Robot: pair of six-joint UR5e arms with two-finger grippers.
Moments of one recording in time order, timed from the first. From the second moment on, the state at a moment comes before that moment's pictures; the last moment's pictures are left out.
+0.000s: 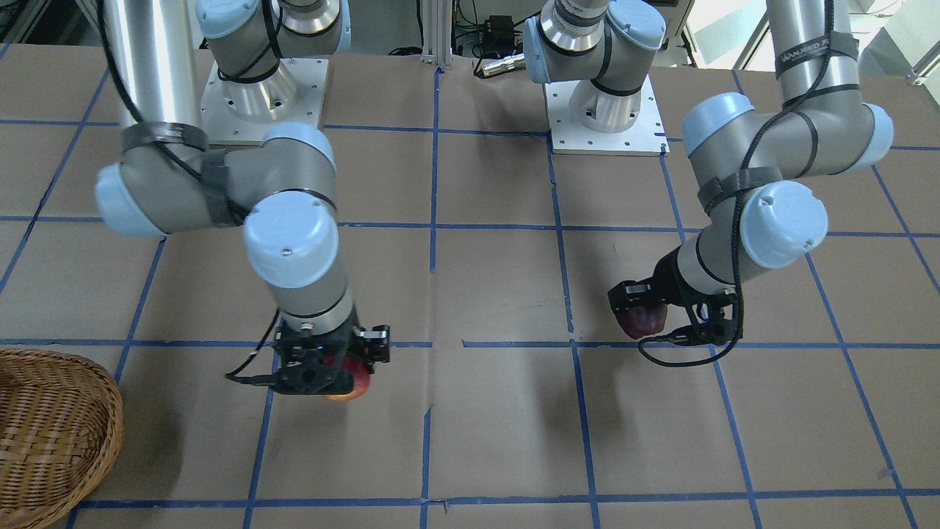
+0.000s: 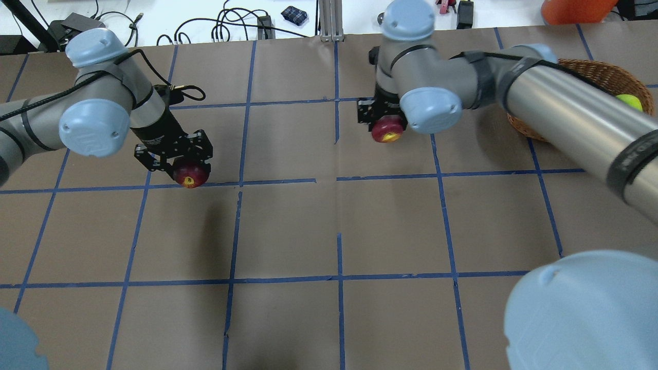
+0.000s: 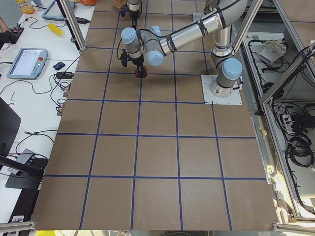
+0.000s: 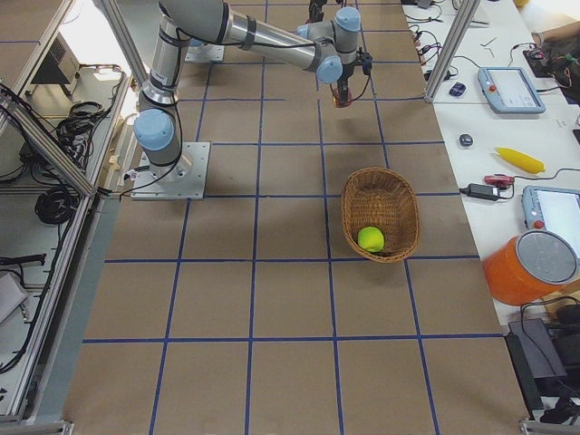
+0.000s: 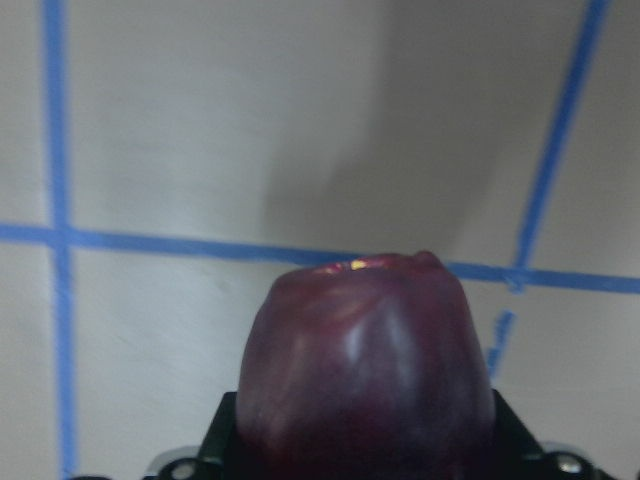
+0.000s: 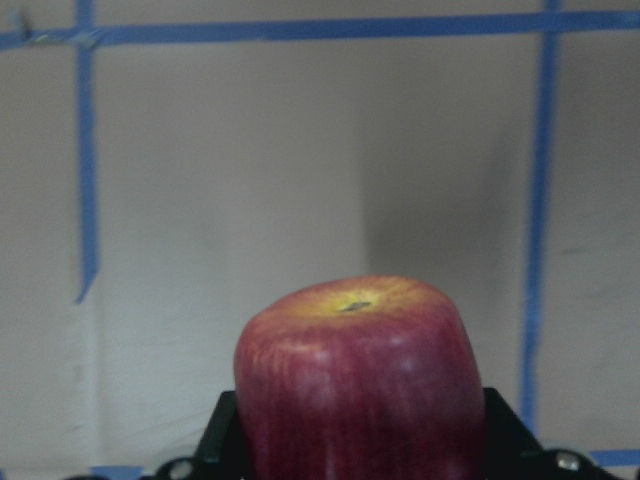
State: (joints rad) left arm -1.45 -1.84 -1.80 -1.26 1.50 -0.08; right arm 1.68 -1.12 1.54 -2.08 -1.59 0.15
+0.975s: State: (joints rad) left arm -1.94 -2.01 -1.83 -0.78 1.49 -0.57; right arm 1.16 -1.02 1.49 -2.16 -1.73 -0.31
